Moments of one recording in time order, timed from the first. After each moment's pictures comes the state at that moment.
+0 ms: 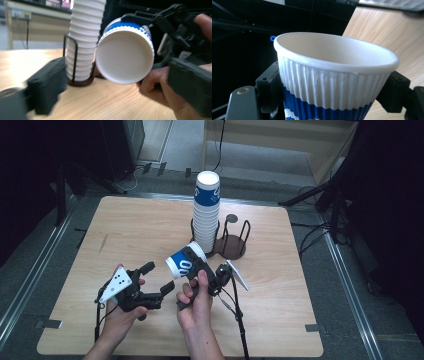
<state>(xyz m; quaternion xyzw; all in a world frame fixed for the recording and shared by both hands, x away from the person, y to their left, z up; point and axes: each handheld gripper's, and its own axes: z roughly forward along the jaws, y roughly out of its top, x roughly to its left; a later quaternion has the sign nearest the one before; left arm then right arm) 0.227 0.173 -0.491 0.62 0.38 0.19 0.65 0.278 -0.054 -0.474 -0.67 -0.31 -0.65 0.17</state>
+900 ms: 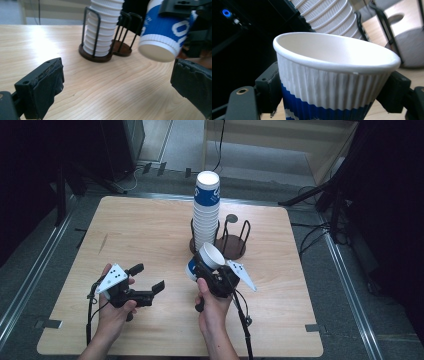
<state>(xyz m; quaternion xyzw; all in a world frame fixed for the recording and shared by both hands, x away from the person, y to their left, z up) 0.238 0.201 -0.503 0.66 0.43 0.19 0.59 0.270 -0.070 -0.468 -0.61 -0.48 -0.61 -0.16</state>
